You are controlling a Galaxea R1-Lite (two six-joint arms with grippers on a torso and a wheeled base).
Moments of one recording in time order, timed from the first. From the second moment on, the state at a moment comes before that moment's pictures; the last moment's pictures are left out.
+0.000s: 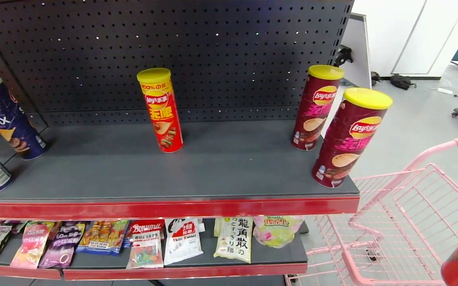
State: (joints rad) left arm 0.00 0.00 0.00 0.00 0.03 0.00; right arm 0.03 0.66 -0.51 0.14 0.02 -0.10
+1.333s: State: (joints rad) left arm 0.00 0.00 0.00 0.00 0.03 0.00; right arm 0.06 0.29 -0.31 0.14 0.14 -0.13
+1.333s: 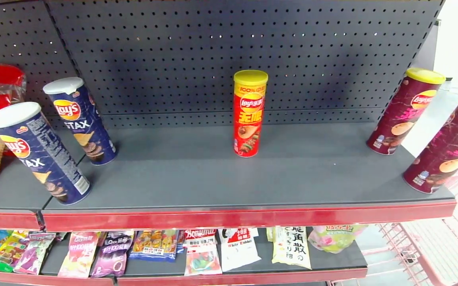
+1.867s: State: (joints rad) left arm 0.00 0.00 0.00 0.00 0.03 0.00; right arm 0.06 0.28 -0.30 0.14 0.16 -0.13
